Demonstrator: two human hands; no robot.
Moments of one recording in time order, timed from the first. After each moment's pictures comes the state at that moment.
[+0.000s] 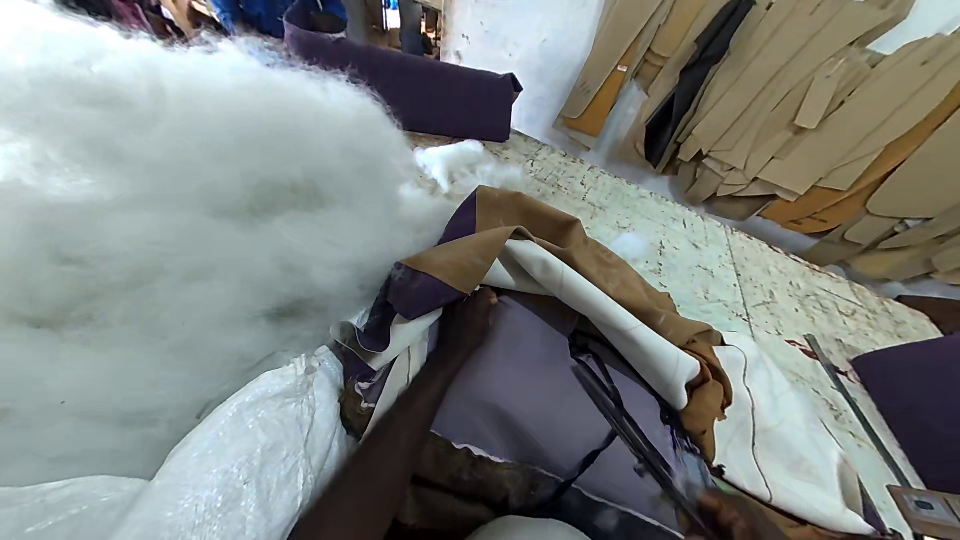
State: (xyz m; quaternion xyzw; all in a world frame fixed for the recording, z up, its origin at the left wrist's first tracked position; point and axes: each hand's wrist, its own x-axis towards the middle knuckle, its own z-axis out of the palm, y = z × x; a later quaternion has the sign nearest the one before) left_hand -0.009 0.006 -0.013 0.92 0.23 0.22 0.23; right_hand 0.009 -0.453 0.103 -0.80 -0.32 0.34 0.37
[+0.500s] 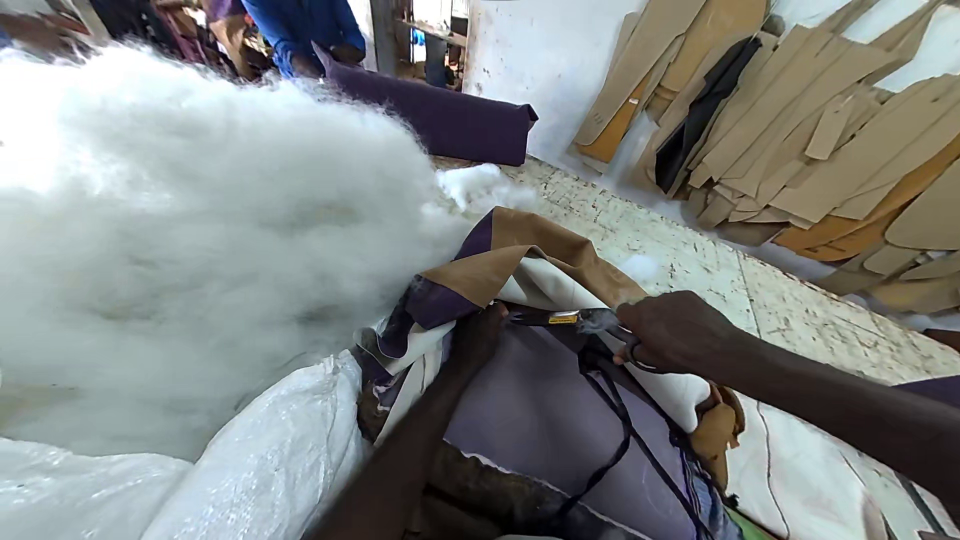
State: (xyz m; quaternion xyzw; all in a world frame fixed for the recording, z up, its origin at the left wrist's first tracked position) left_hand -0.011 0.005 -0.016 0.92 0.23 0.24 0.22; right_hand 0.103 -0.222 0.219 -0.79 -0.54 -0.02 -0.30
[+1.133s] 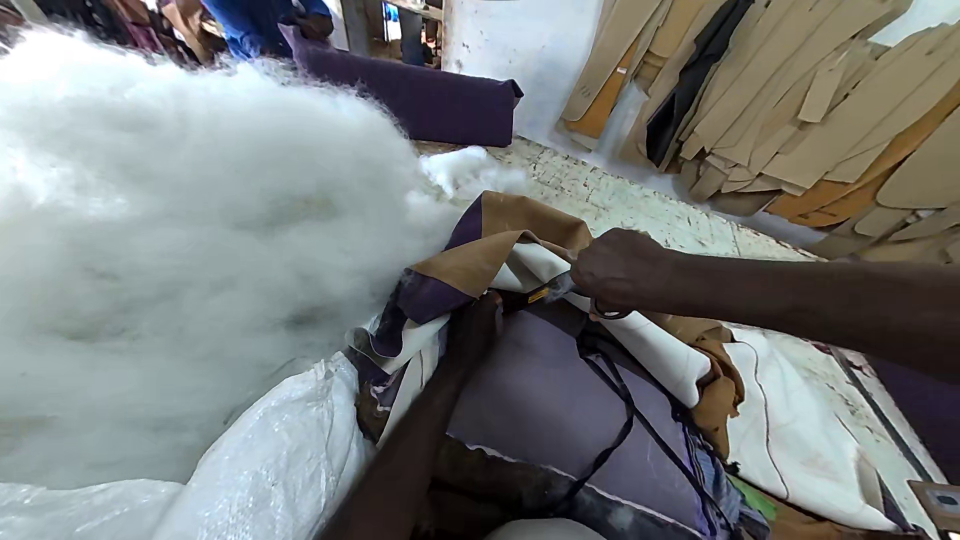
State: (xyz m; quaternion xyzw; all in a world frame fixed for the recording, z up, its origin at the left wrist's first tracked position) left_hand -0.012 0.005 -0.017 0.92 0.24 0.24 0.21; right_hand 0.063 -0.179 0.263 -0.70 -0.67 -0.11 -0.22
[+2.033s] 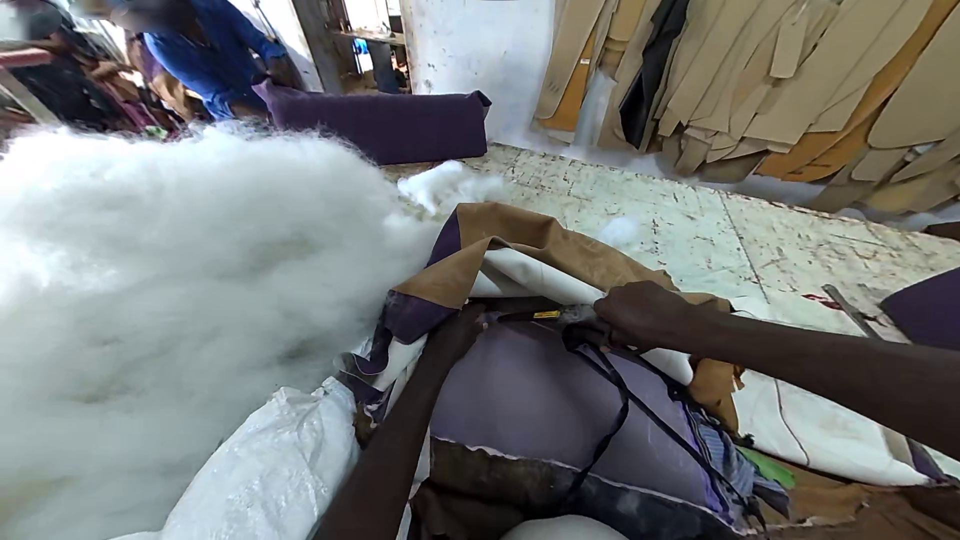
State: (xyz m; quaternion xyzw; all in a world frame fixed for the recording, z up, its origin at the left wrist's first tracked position) left_hand -0.015 0.035 0.000 0.95 0.13 0.07 0.27; right_hand 0.124 -0.243 0.175 -0.81 -0.53 0.06 -0.24
